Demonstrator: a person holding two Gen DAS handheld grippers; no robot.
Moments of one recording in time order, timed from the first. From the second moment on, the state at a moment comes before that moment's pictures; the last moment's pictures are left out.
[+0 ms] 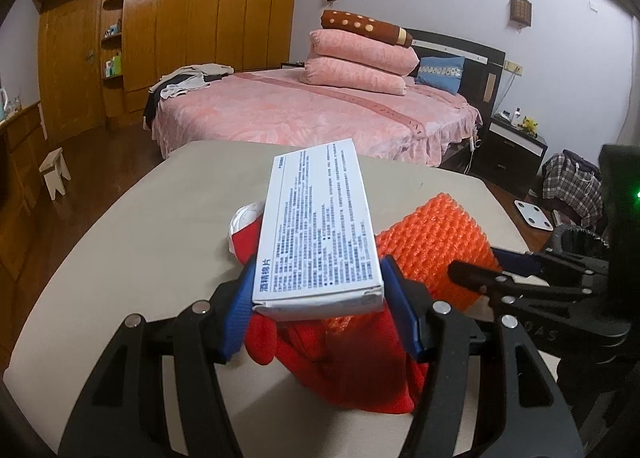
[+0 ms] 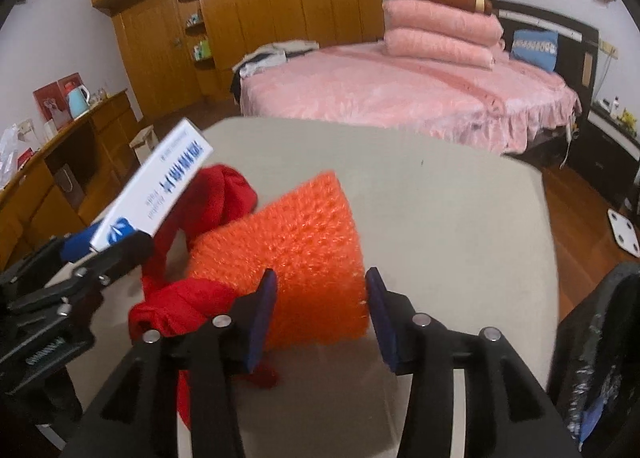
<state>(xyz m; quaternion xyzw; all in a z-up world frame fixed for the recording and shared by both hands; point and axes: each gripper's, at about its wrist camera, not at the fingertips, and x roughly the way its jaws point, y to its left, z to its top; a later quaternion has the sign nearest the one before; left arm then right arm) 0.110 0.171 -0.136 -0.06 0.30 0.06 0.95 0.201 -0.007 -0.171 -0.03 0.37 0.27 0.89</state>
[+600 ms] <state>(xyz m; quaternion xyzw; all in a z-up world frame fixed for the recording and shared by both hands) 0.098 0.164 -0.101 -0.06 0.27 0.06 0.96 0.177 -0.043 -0.103 0.02 0.29 0.29 0.91</state>
